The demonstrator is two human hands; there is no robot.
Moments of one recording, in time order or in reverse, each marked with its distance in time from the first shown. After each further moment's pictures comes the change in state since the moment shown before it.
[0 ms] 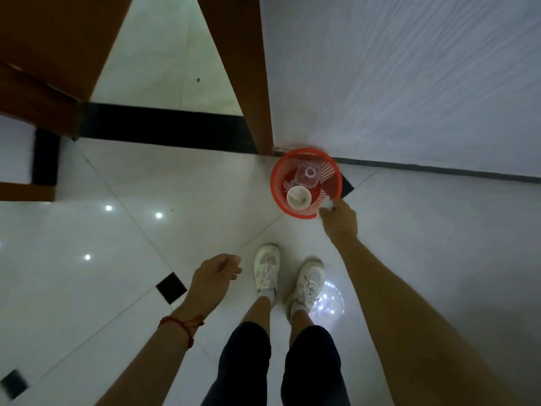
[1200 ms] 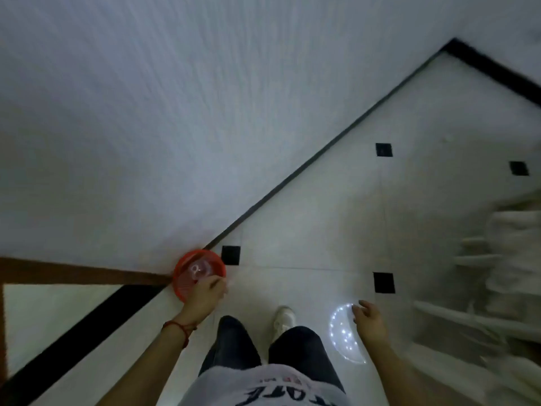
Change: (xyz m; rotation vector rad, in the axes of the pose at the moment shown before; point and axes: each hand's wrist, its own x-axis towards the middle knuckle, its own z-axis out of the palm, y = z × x) left_hand -0.173 0.190 0.162 0.726 -0.422 0.483; right_hand -0.313 0.269 -0.184 0.919 0.476 0.635
